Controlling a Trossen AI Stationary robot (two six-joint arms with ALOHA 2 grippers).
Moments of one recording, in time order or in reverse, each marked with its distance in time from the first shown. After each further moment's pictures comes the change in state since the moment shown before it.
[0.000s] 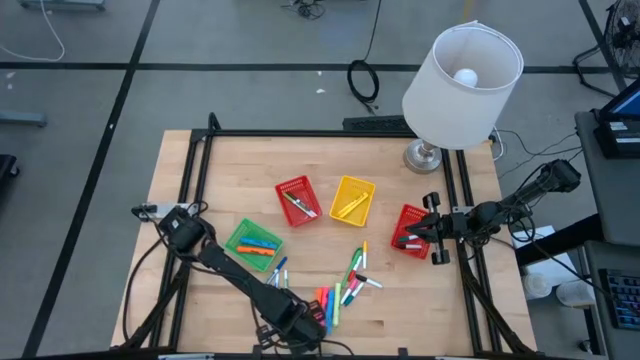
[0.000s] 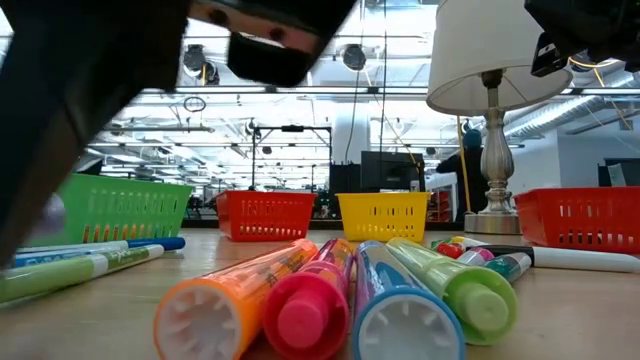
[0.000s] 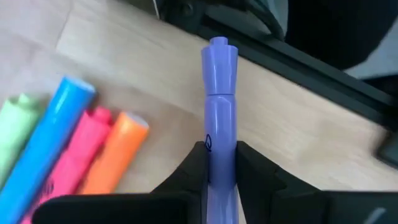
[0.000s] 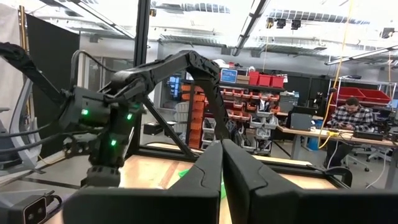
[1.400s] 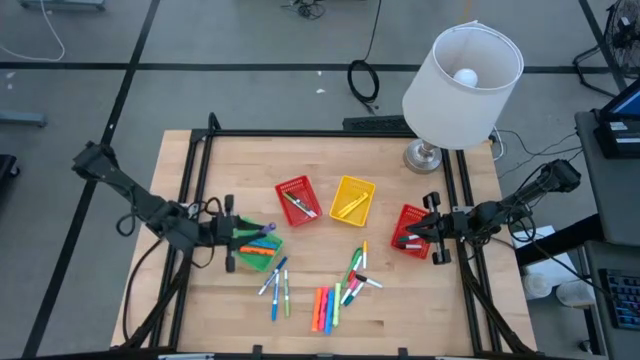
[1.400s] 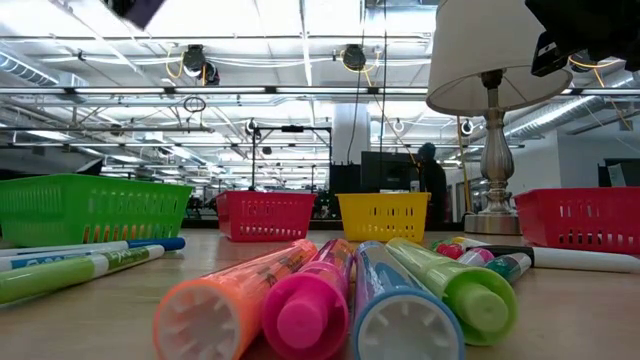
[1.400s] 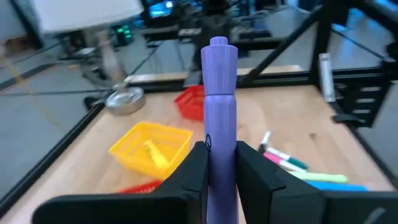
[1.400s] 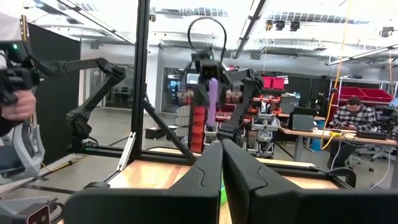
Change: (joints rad) left arm -0.004 -1.349 -1.143 0.843 -0.881 -0.616; right arm 0.000 0.000 0.000 0.016 -0.003 0.019
